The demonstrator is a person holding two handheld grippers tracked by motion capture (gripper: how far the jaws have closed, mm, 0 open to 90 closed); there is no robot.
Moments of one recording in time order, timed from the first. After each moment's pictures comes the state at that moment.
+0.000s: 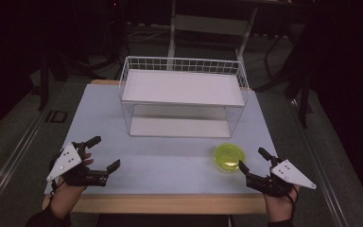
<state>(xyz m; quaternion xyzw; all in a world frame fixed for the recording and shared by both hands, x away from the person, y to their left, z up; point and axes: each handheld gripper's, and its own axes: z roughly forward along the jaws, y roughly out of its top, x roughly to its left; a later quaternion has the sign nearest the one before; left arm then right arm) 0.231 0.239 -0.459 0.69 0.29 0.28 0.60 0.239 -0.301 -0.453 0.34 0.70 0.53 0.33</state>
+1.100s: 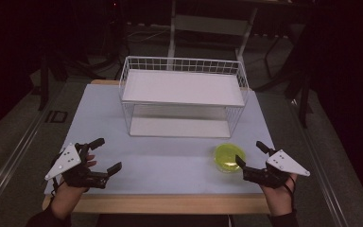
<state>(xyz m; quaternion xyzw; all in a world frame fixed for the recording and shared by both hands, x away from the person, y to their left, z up) 0.232 0.237 -0.460 0.69 0.29 0.23 0.62 0.263 -0.296 -0.449 0.34 0.72 0.52 0.32</state>
